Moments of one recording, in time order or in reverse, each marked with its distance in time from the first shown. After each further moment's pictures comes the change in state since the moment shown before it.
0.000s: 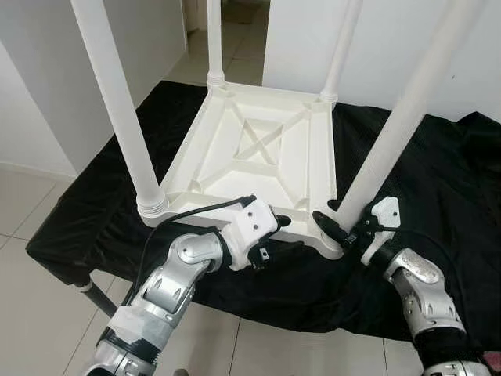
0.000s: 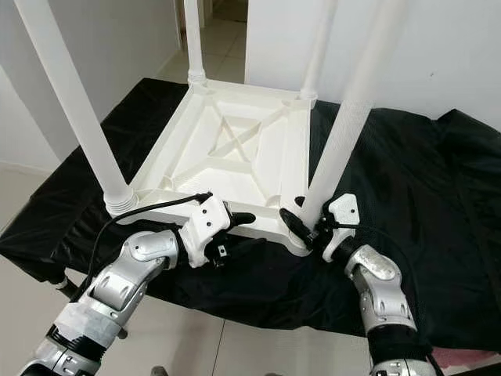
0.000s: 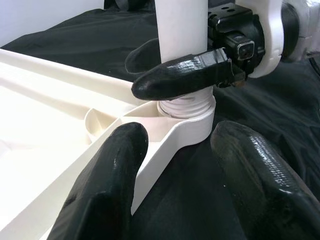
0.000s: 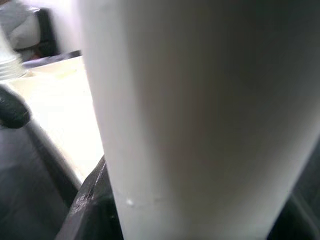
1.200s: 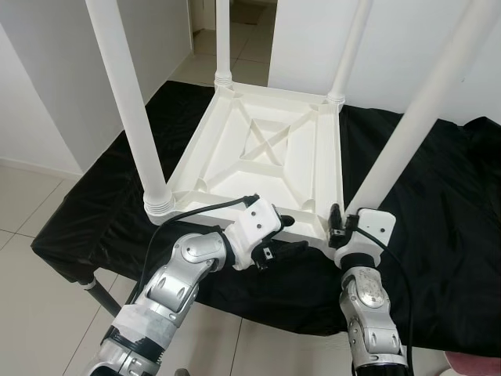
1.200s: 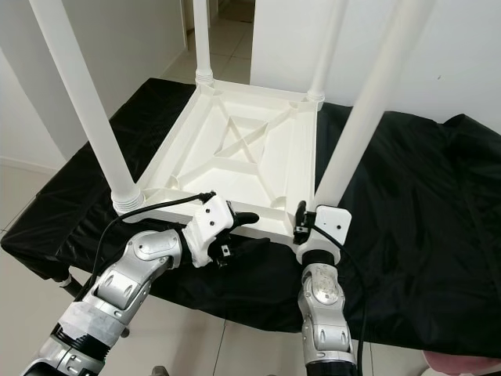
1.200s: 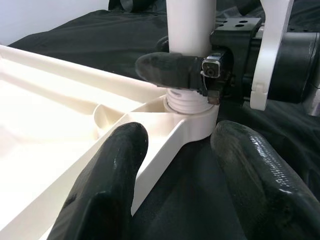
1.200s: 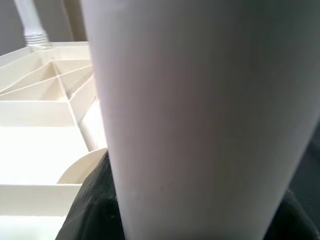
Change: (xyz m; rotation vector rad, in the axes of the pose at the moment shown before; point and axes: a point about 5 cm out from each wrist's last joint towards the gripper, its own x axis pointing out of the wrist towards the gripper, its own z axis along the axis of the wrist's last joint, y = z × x) left arm 0.004 -0.001 0.001 -0.009 -0.009 -0.005; right arm 0.001 0.041 -0.001 0.050 -0.041 -0.804
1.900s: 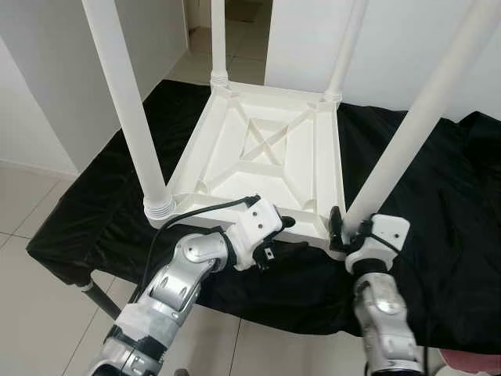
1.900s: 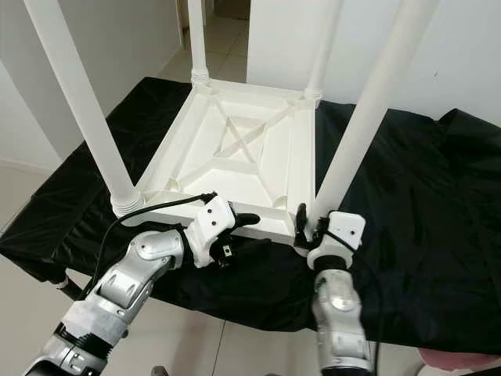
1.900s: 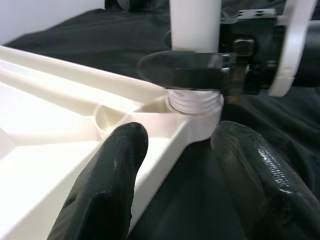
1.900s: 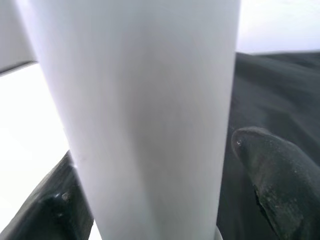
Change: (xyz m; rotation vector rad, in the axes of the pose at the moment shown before) left arm 0.003 0.004 0.001 0.001 0.003 0.001; right arm 0.000 -0.022 0.004 0.022 -0.036 0.223
